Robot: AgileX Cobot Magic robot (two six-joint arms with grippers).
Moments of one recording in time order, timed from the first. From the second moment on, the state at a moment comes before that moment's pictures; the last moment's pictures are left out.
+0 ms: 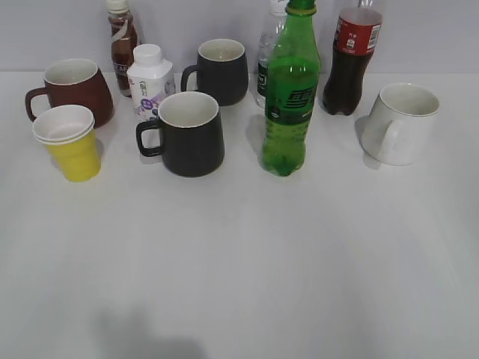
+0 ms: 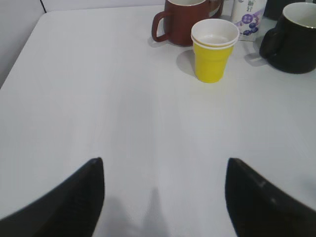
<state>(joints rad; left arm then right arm) -0.04 -0.01 -0.52 0.02 1.07 0.00 0.09 -0.01 -0.50 -0.08 1.04 0.07</state>
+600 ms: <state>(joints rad) -0.04 -0.01 -0.52 0.02 1.07 0.00 0.09 -0.01 -0.50 -0.08 1.04 0.07</state>
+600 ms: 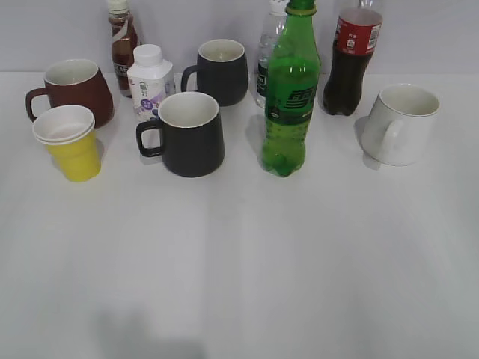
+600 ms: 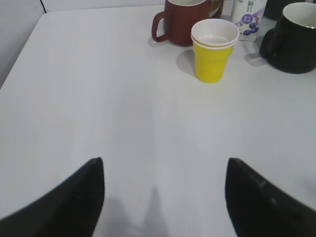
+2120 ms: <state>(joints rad) -0.04 0.19 -0.53 -0.02 0.58 0.00 0.10 0.26 -0.53 0.01 0.54 0.05</state>
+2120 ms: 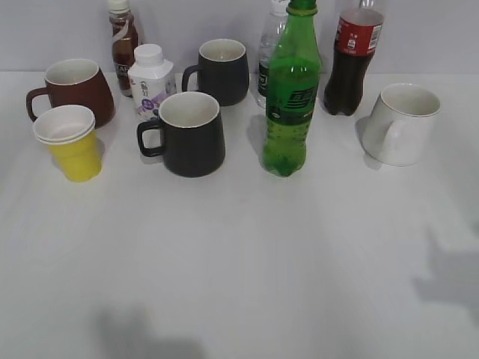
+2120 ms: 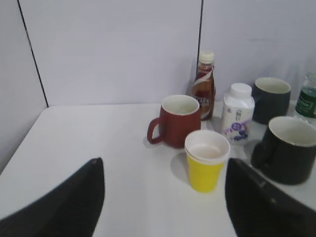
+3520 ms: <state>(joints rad) -0.28 1.17 -0.13 -0.16 -0.61 0.00 0.45 1.32 -0.53 0.01 -0.47 0.11</state>
